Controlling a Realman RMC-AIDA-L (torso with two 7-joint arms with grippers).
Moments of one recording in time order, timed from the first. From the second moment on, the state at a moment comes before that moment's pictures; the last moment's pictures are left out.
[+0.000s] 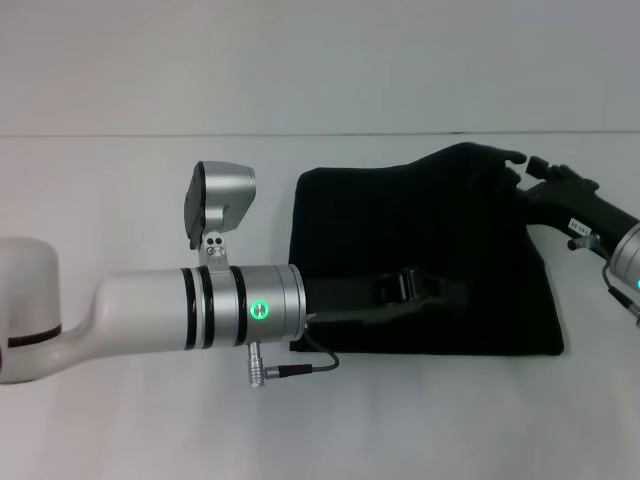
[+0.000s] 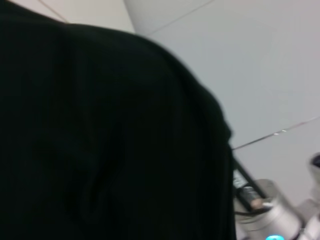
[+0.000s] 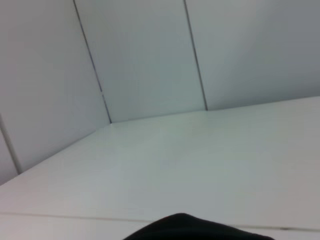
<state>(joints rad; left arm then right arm) -0.86 -2.18 0.83 0.18 1.78 1.23 -2.03 0.63 2.10 -0.67 -0.25 -1.39 -0.93 1.00</state>
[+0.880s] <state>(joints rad) -0.88 -2.18 0.82 0.15 1.78 1.25 -2.01 0.63 2.09 -0.71 -0.28 -1.38 -0.82 0.81</state>
